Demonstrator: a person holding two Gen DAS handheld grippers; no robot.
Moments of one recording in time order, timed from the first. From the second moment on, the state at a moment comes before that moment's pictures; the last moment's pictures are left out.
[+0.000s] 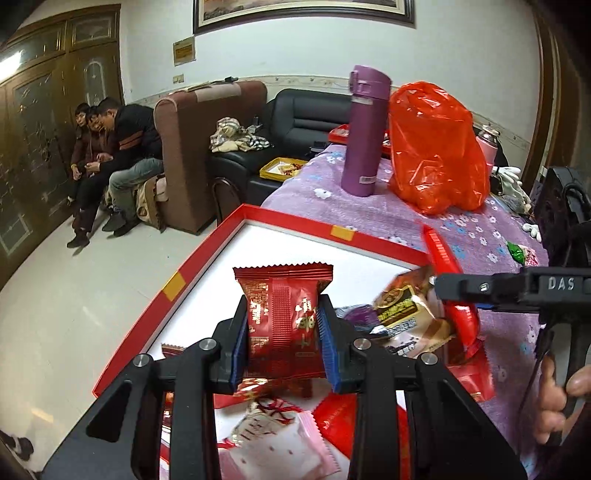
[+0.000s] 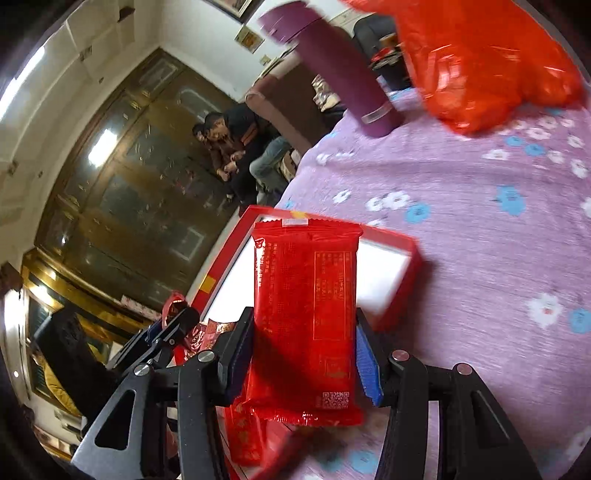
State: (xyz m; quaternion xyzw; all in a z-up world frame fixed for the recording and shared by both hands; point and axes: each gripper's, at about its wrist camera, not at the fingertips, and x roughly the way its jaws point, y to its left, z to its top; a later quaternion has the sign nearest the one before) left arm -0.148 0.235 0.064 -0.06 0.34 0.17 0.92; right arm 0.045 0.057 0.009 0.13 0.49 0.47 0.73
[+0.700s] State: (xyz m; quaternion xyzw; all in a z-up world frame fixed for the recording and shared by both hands) left arm -0.159 0.246 0.069 -0.03 0.33 0.25 0.91; right arm -0.003 0.079 0.057 0.03 0.38 0.47 0.80
